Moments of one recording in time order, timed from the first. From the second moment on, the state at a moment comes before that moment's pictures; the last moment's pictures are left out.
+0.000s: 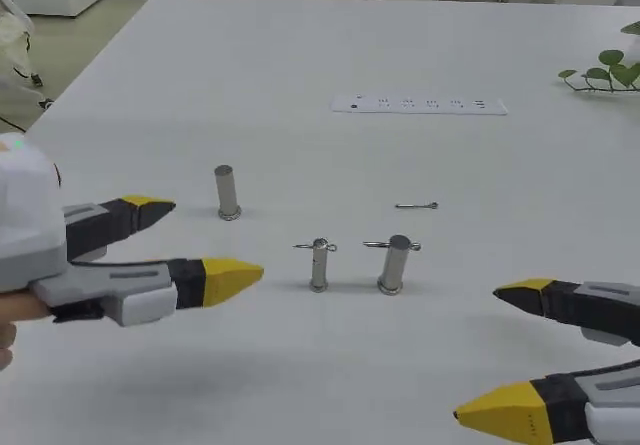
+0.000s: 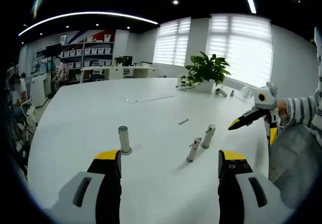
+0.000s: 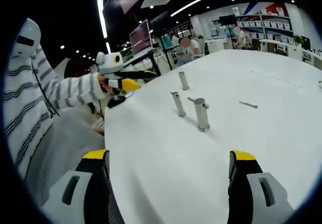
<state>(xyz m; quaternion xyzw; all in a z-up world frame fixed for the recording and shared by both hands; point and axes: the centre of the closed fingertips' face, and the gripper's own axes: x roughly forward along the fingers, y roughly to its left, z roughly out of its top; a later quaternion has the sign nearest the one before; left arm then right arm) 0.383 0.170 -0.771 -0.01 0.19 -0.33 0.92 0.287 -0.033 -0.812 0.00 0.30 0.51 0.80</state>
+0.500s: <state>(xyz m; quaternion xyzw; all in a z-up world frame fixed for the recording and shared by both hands) 0.443 0.184 -0.800 0.03 0.20 -0.27 0.94 0.289 -0.038 -0.813 0.00 0.31 0.50 0.81</state>
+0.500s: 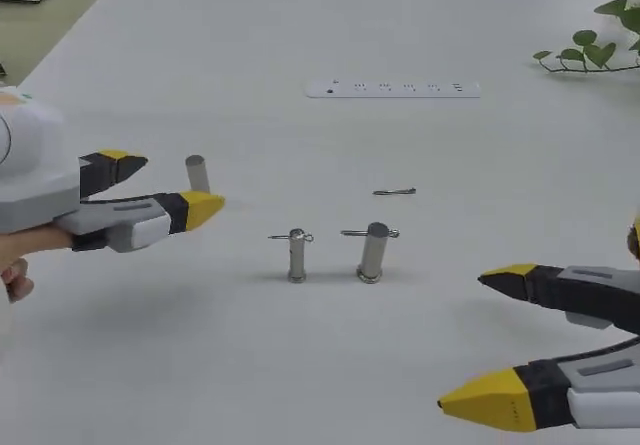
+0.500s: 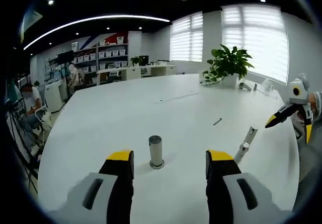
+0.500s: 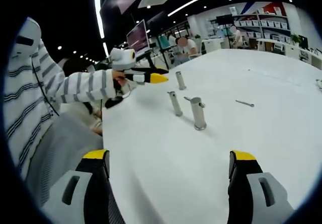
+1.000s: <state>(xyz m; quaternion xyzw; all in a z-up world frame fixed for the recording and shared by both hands) 0.467 0.181 -0.827 0.10 0.23 -0.25 0.93 0.292 -0.037 -0.811 0.01 0.31 0.49 0.81</state>
